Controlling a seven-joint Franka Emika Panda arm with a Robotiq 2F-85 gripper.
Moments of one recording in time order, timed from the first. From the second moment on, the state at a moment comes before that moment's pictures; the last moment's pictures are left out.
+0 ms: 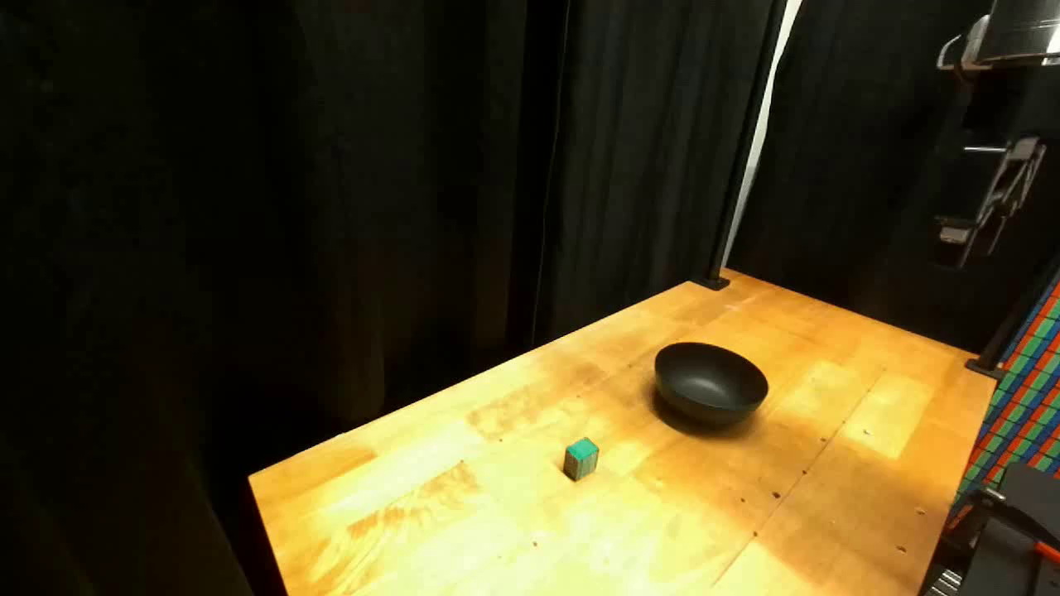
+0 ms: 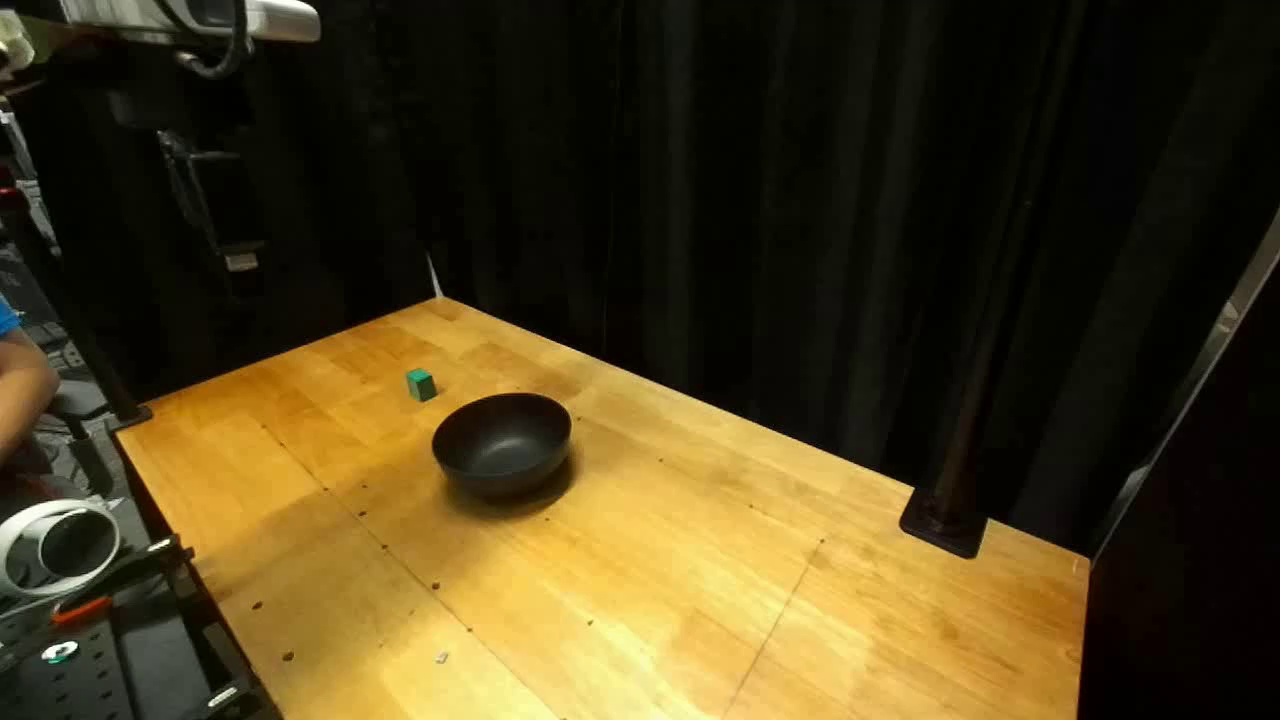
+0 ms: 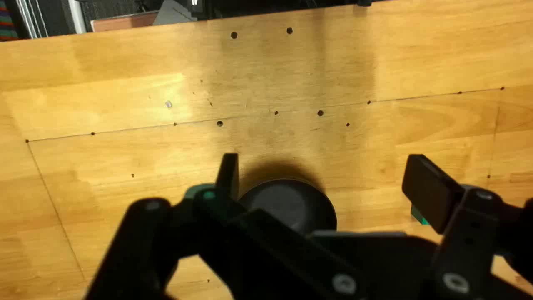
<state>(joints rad) 0.00 -0.60 0.00 -2.59 0.01 1.91 0.01</state>
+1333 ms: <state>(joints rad) 0.08 -0.31 0.16 -2.57 0.02 2.25 0.16</state>
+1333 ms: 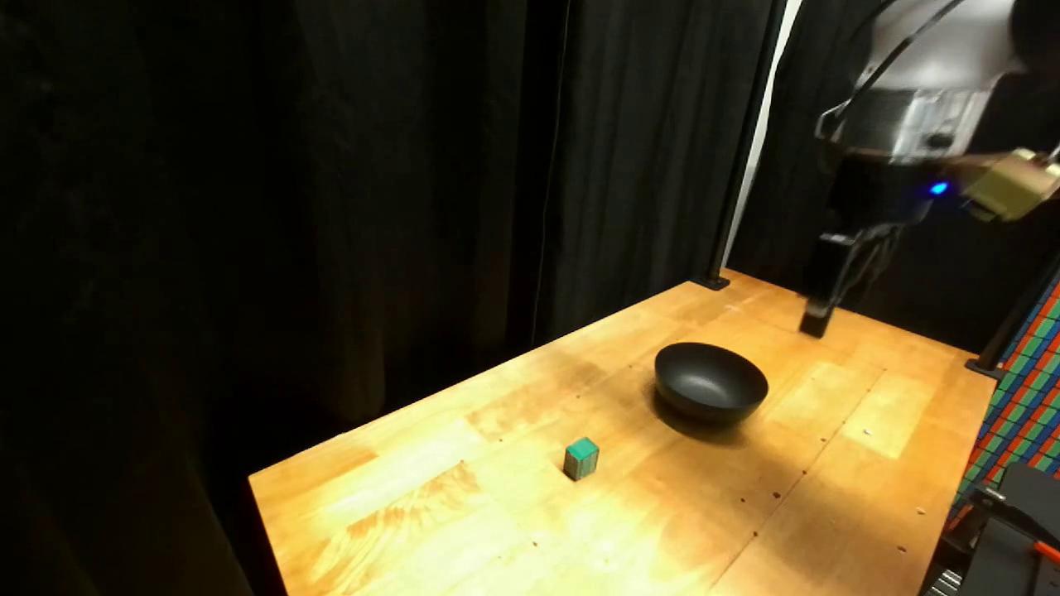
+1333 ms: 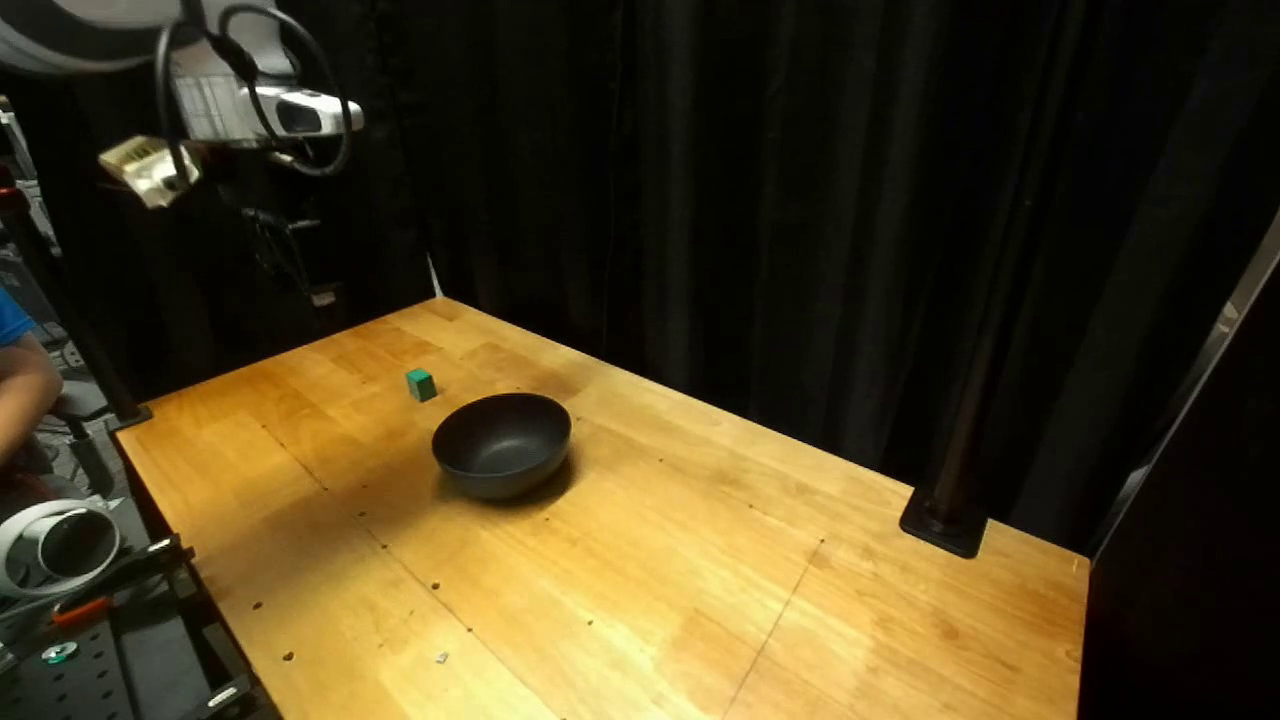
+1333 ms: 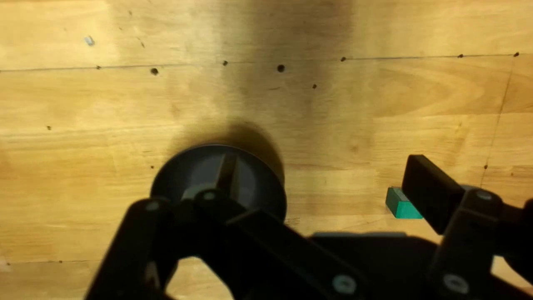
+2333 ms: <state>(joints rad) 0.40 0.46 0.07 -2.20 -0.27 2.74 0.61</state>
